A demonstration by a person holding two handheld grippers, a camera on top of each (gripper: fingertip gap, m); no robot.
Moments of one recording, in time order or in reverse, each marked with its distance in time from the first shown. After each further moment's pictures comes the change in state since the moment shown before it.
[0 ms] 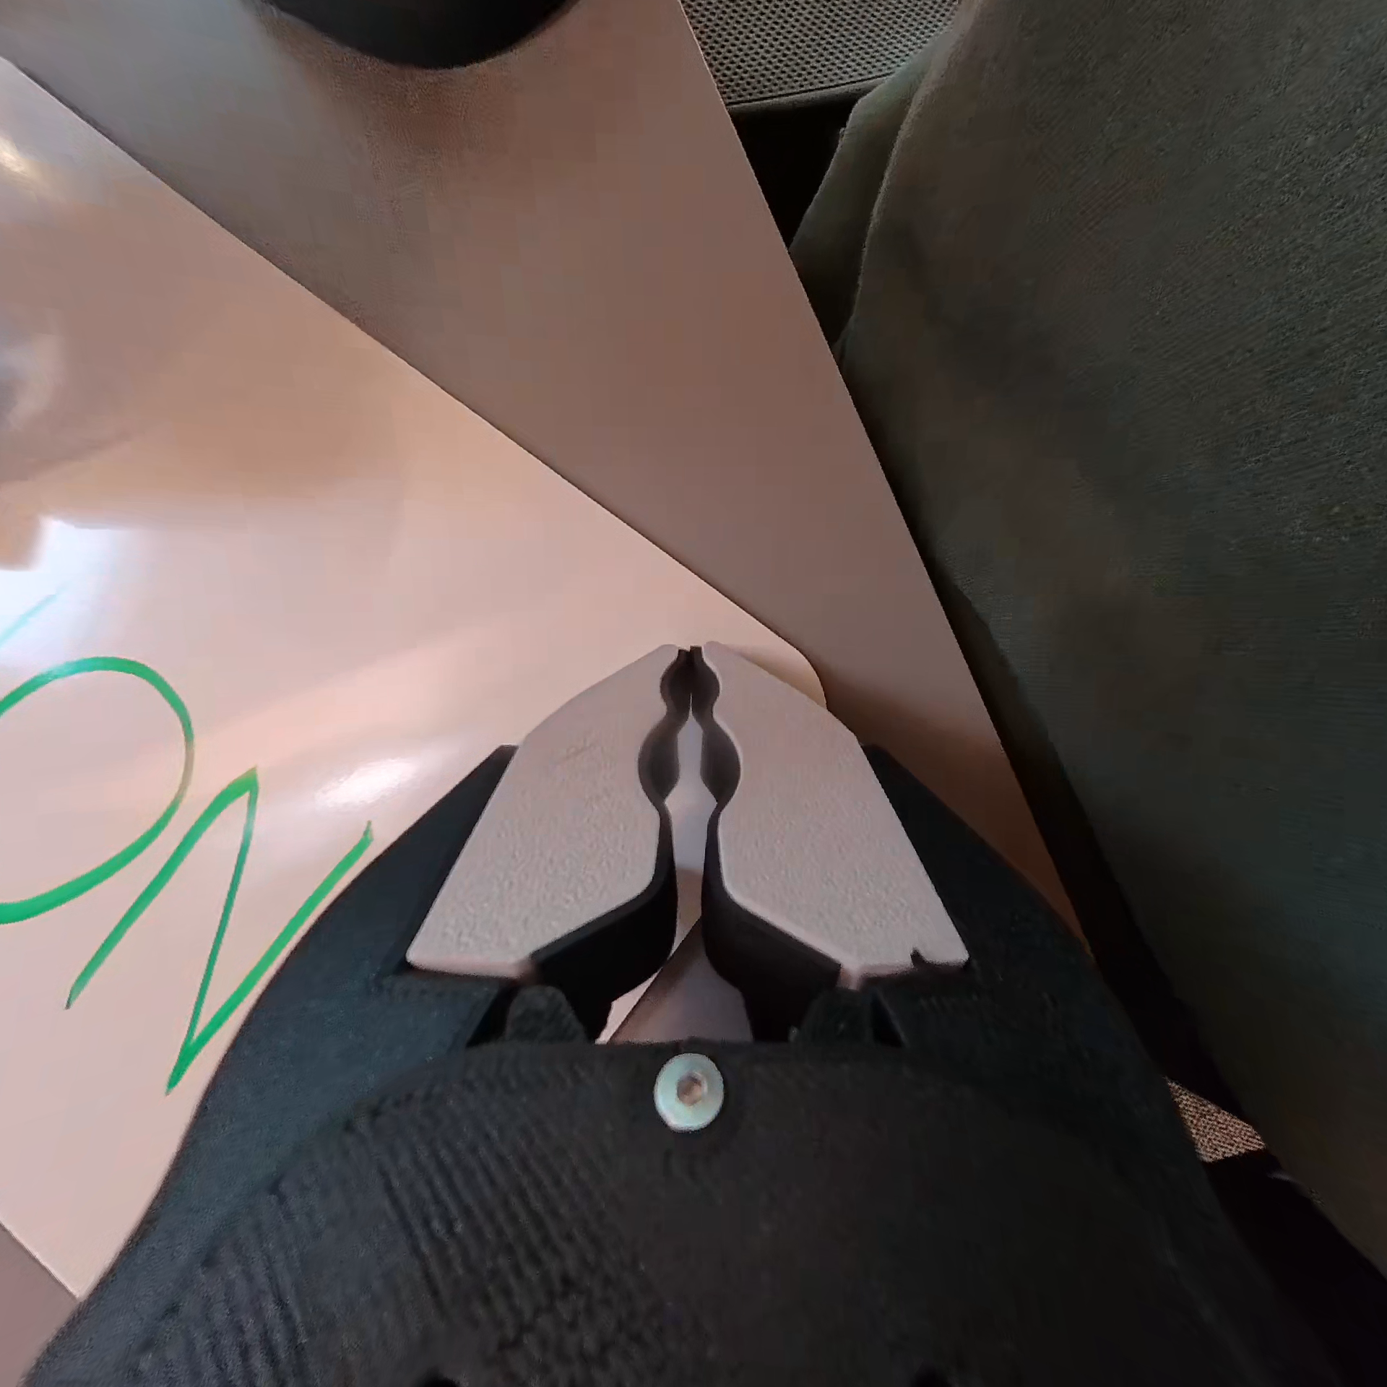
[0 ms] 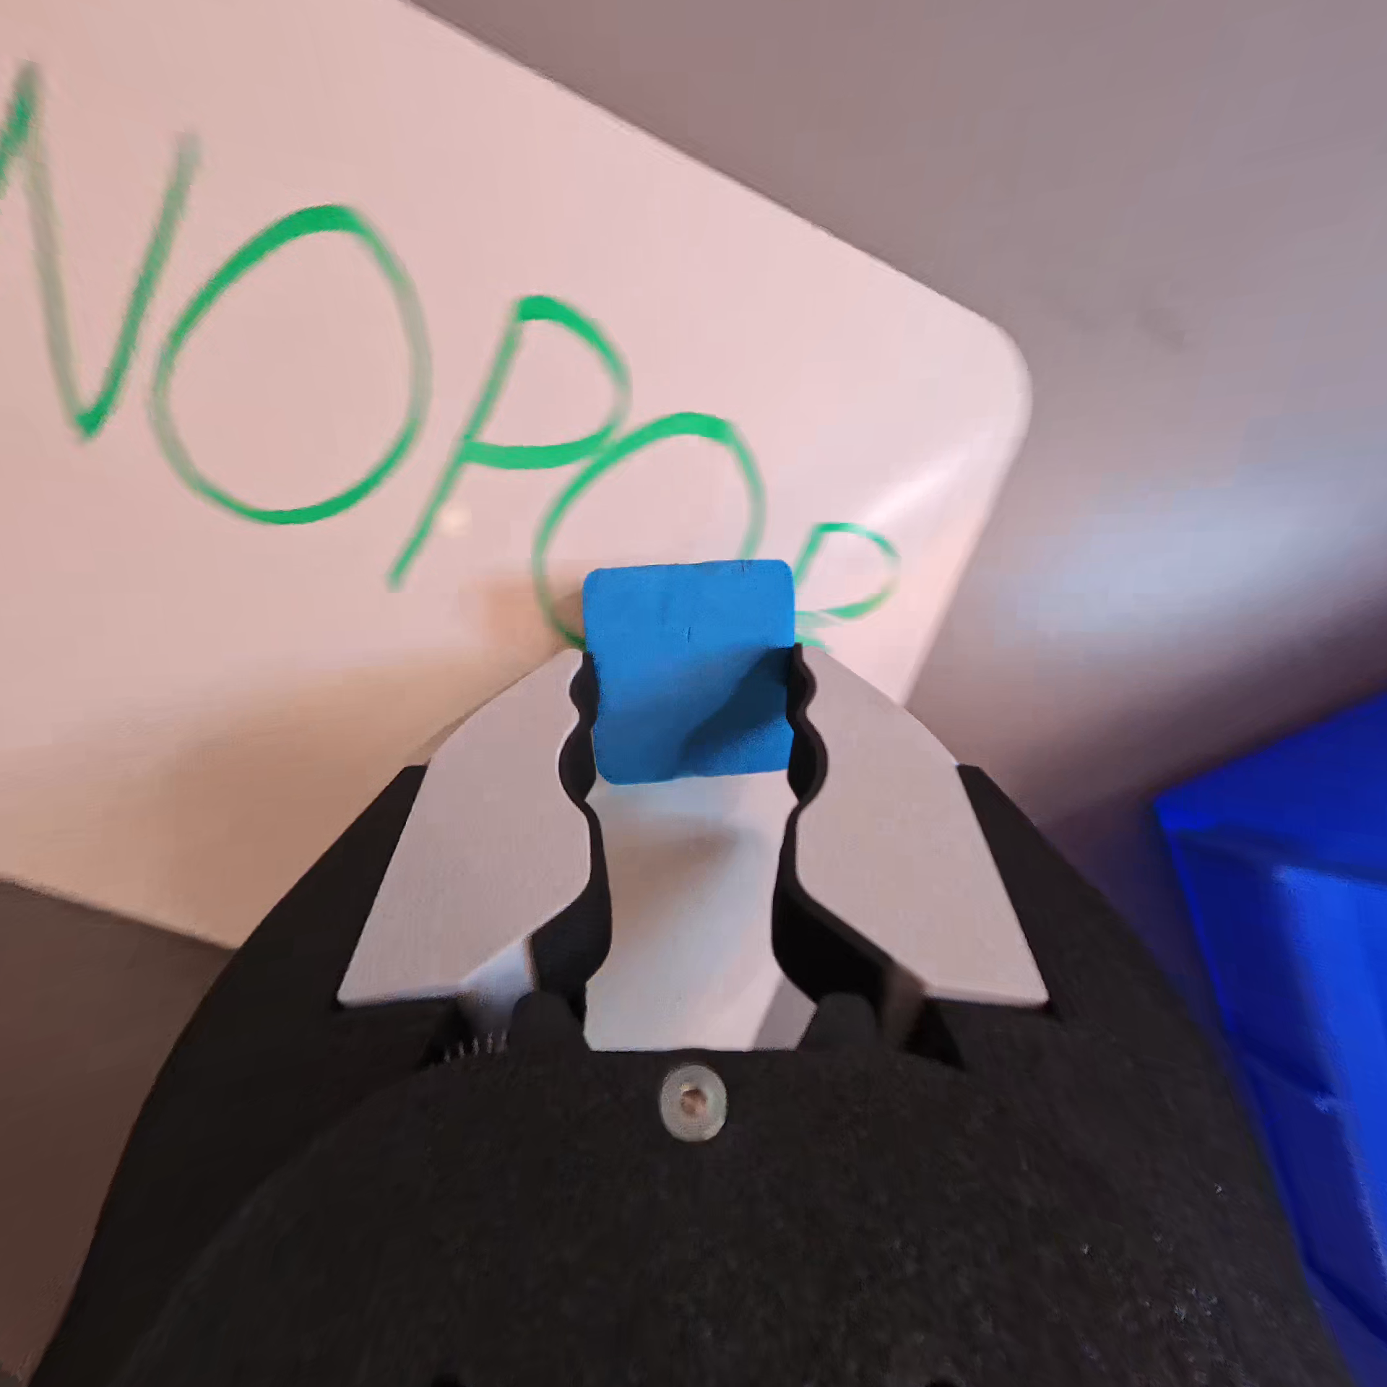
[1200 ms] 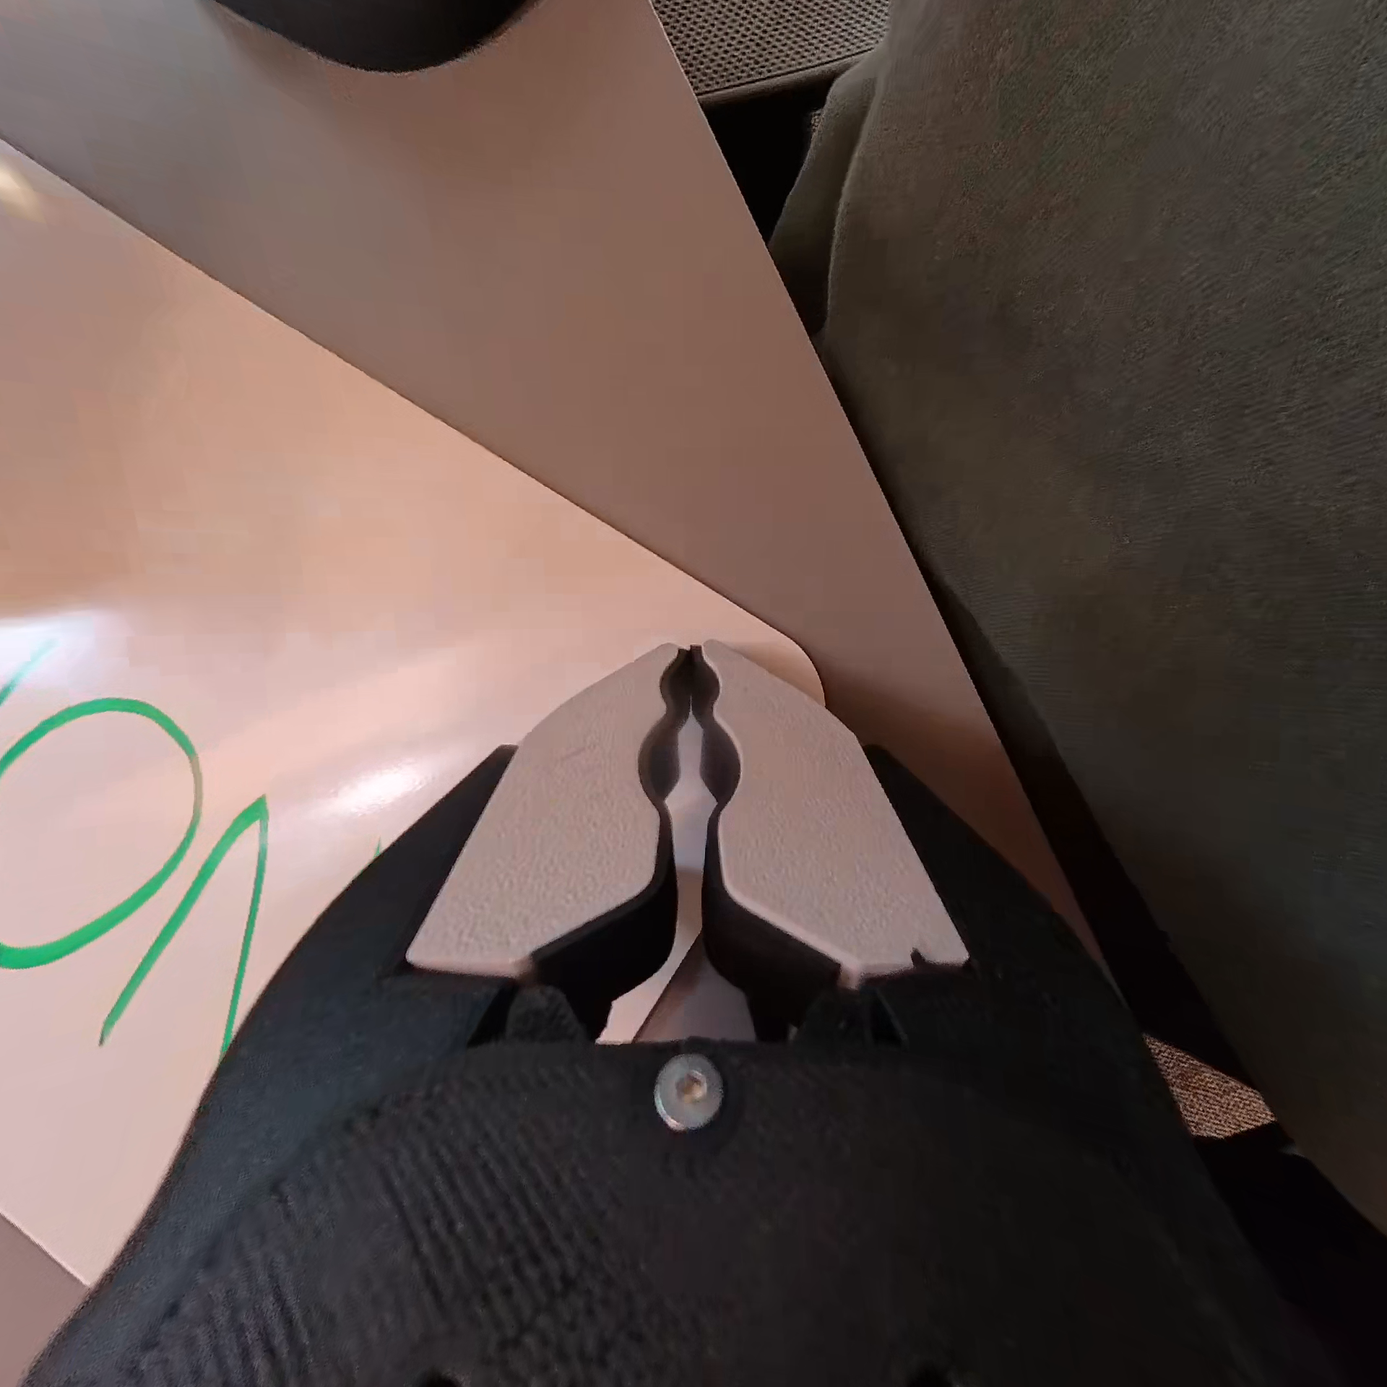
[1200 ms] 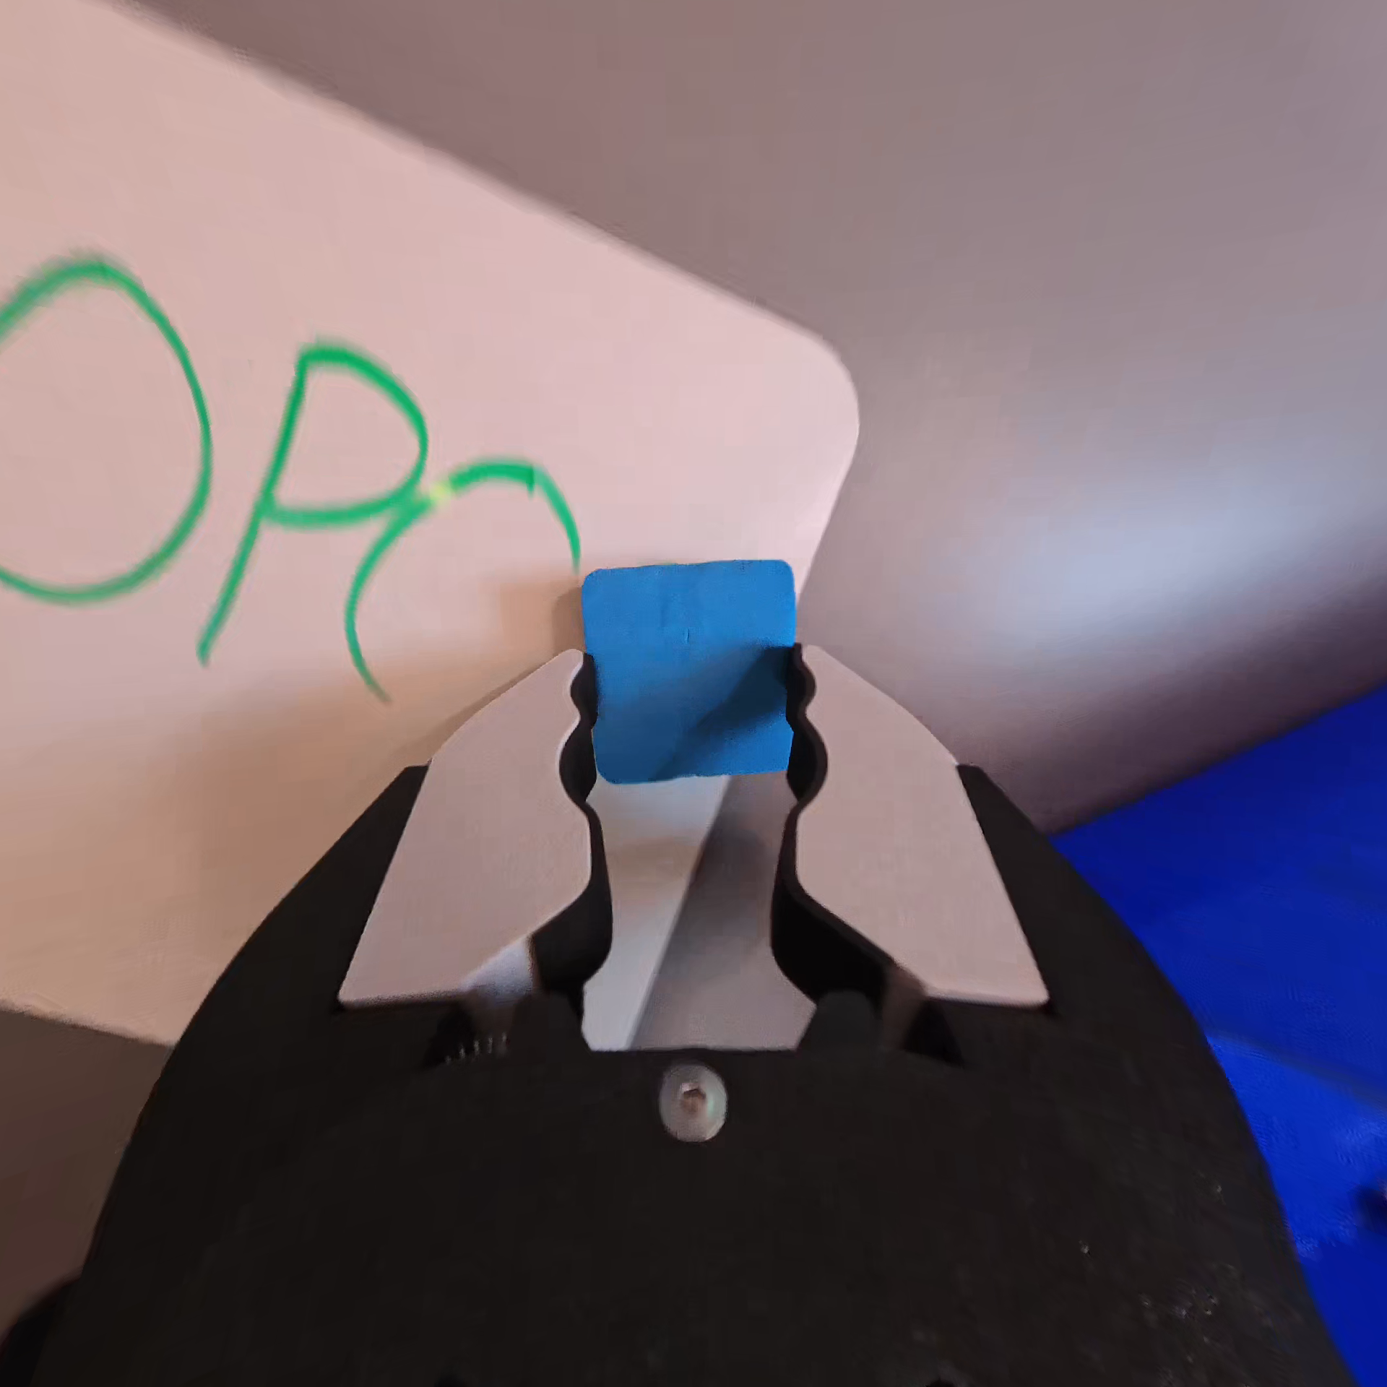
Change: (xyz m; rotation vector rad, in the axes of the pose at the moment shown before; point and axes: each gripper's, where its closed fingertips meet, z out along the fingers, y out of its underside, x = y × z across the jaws) left arm -0.001 -0.002 0.001 -0.010 0.008 0.039; right arm 0.047 -0.022 0.018 -0.042 -0.002 0.030
